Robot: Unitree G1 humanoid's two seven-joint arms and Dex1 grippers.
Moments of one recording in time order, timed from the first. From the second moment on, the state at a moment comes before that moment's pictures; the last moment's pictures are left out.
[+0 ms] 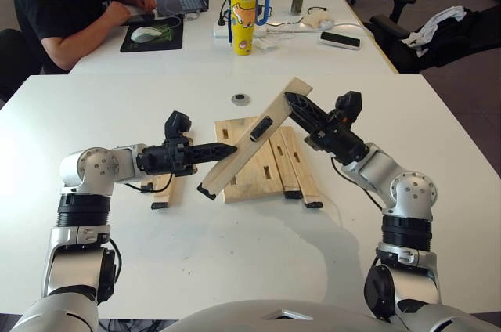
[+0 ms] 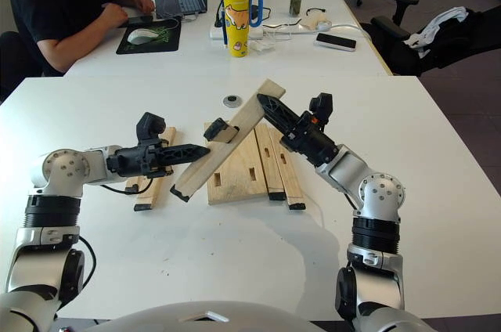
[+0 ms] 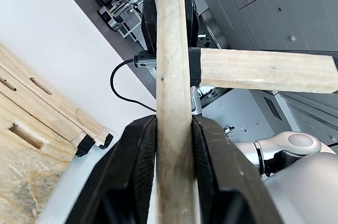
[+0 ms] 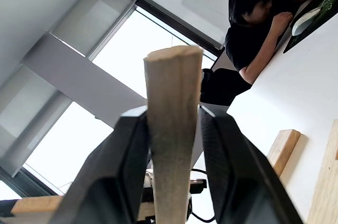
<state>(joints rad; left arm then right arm) -0.49 0.52 0.09 0.16 -0.96 1.27 -1.13 -0.38 -0.22 -0.29 0.01 1.46 0.99 0.36</state>
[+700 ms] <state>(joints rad) -0.45 0.50 0.17 0.11 -0.73 0.81 -0.95 -0.40 -0.44 -0.49 0.19 1.39 0.94 0.41</state>
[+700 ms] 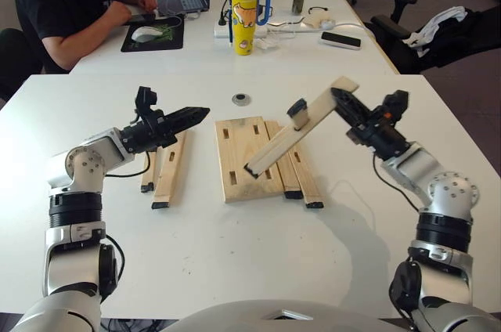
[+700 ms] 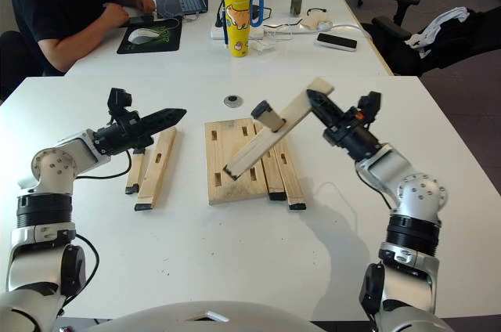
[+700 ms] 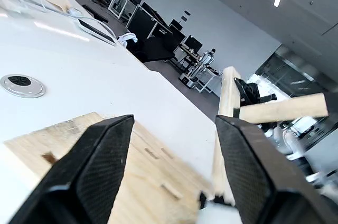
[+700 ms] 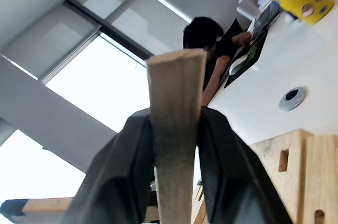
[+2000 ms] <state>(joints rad) -0.25 0.30 -0.53 -0.06 0.40 0.39 -0.58 -0.42 -0.19 -0.38 -0.04 1.01 0.69 0.13</state>
